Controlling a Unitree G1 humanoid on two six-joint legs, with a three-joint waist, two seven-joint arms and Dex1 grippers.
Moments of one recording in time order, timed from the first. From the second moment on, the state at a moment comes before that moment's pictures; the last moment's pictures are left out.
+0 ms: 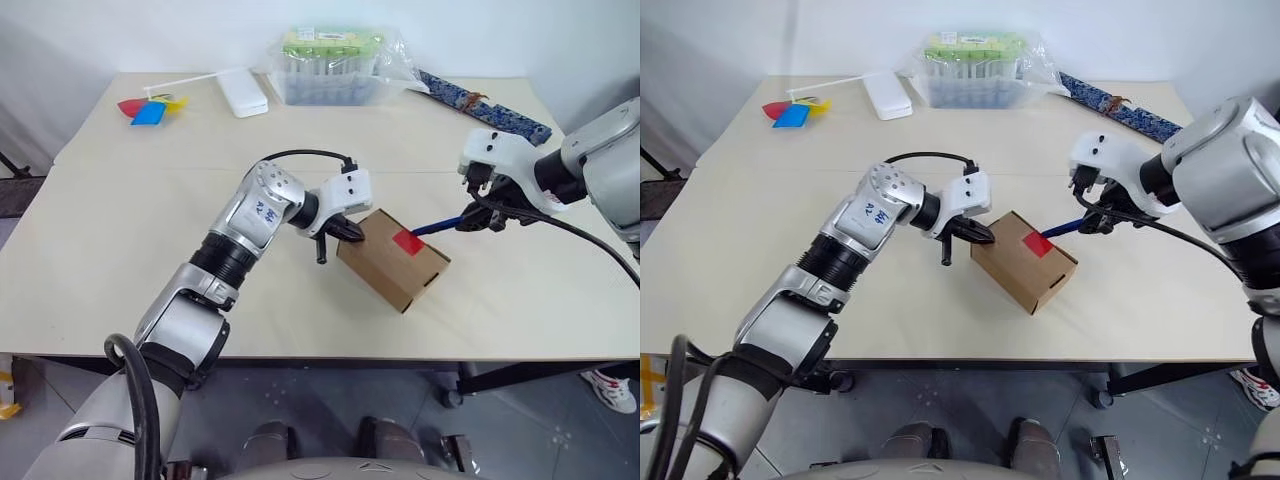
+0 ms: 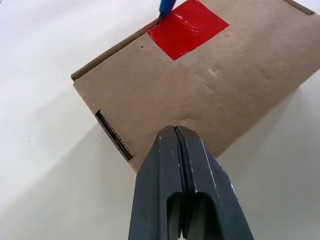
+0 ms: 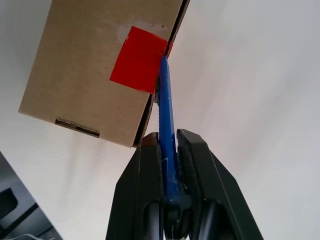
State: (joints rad) left arm -1.17 0.28 -0.41 0.57 0.10 0.43 -1.08; right arm -1.24 -1.06 0.59 0.01 0.03 1.16 1.44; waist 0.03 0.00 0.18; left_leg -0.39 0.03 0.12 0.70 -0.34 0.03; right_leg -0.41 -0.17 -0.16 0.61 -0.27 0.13
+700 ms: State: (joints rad) left arm -1.16 0.23 -0.44 0.56 0.17 0.42 -1.00; right arm -1.31 -1.09 0.74 -0.04 0.10 1.44 1.39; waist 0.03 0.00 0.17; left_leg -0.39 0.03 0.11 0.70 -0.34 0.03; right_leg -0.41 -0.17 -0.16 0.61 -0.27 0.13
